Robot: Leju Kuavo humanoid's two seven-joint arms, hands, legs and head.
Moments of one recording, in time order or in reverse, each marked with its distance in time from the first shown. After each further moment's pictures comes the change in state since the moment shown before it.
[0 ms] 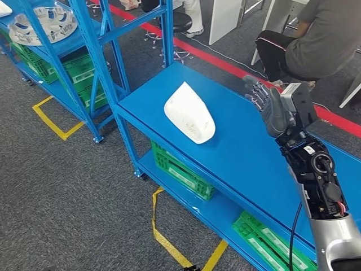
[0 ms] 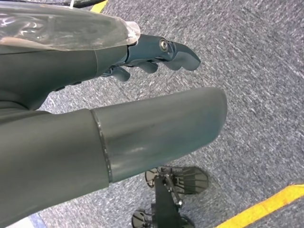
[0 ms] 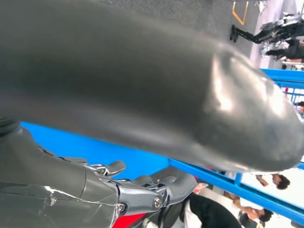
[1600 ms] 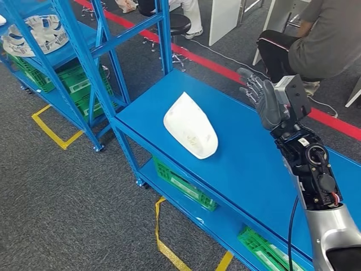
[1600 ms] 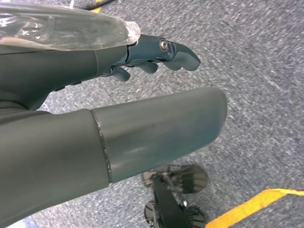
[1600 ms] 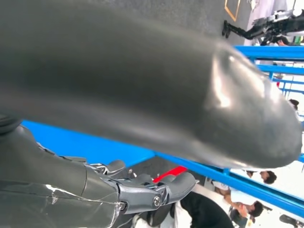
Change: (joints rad) left arm 0.002 0.006 0.000 0.000 0.000 -0.003 0.000; right arm -0.046 -0.003 0.017 0.023 0.014 0.006 -0.011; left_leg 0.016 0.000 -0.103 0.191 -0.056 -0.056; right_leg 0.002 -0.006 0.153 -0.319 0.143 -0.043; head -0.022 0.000
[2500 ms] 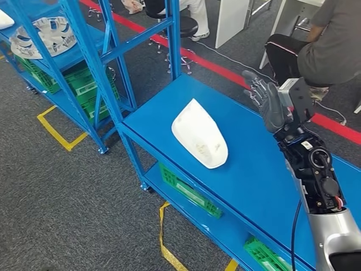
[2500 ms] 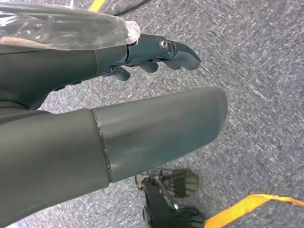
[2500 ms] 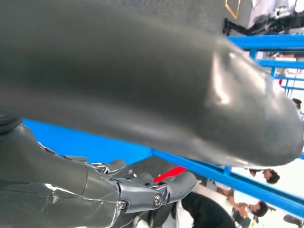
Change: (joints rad) left arm -0.005 0.000 0.000 0.000 0.000 -0.001 0.000; right arm 0.011 0.000 0.003 0.002 0.000 -0.004 -0.001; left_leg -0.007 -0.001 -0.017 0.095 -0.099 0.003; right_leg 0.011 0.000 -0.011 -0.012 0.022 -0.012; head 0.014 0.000
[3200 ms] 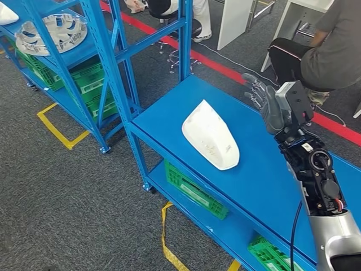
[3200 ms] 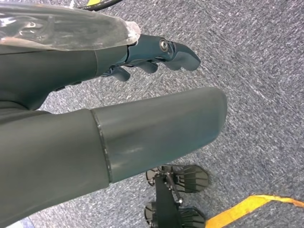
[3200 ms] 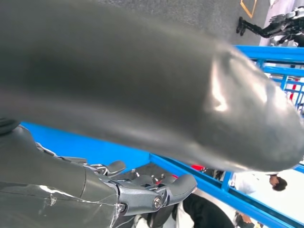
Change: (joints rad) left arm -0.001 -0.002 0.000 0.000 -0.003 0.000 0.007; right arm 0.007 0.000 0.000 0.001 0.037 0.002 -0.002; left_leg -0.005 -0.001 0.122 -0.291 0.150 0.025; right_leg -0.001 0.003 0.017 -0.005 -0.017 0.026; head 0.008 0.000
